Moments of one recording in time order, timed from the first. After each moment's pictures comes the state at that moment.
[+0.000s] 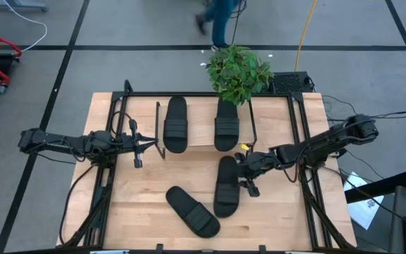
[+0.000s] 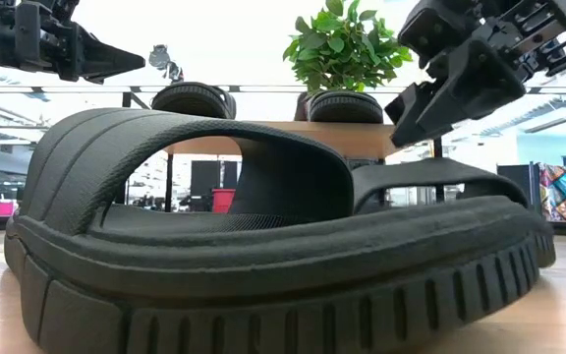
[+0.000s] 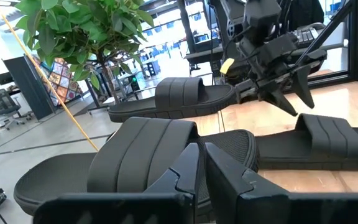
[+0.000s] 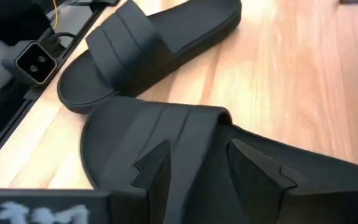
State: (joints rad) left arm -0.09 0.38 0.18 0.18 -0.26 0.26; right arm 0.23 1.36 0.59 0.15 -0.14 0.10
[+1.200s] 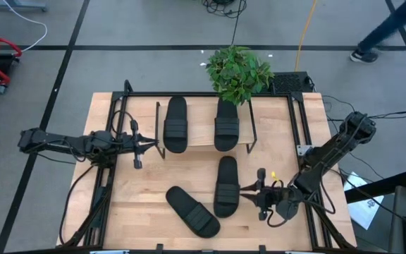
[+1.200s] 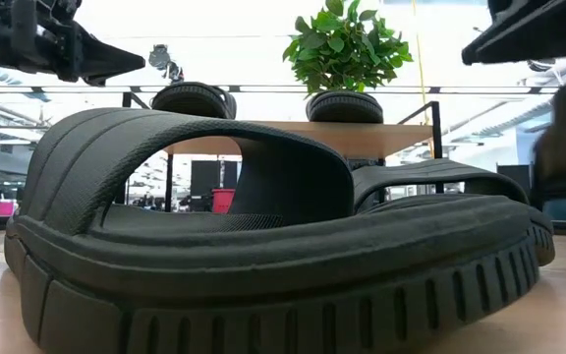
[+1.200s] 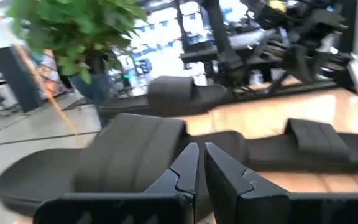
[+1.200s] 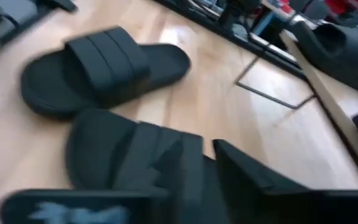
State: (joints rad) left arm -0.09 0.39 0.18 0.18 -0.23 0.20; right arm 0.81 1.37 0.64 0.08 0.83 0.05
